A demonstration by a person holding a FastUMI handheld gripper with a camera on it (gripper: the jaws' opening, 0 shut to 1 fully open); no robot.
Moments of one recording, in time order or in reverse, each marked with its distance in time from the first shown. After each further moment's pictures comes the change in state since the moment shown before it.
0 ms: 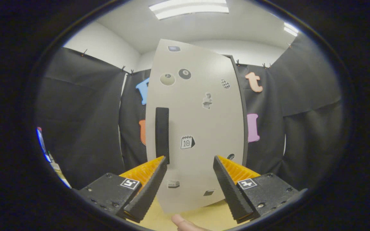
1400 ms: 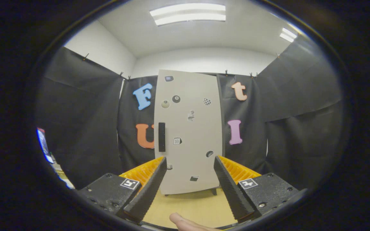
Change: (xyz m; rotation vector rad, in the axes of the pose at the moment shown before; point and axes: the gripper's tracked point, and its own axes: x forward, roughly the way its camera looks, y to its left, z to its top) arm -0.148 0.008 0.026 0.005 -0.014 -0.055
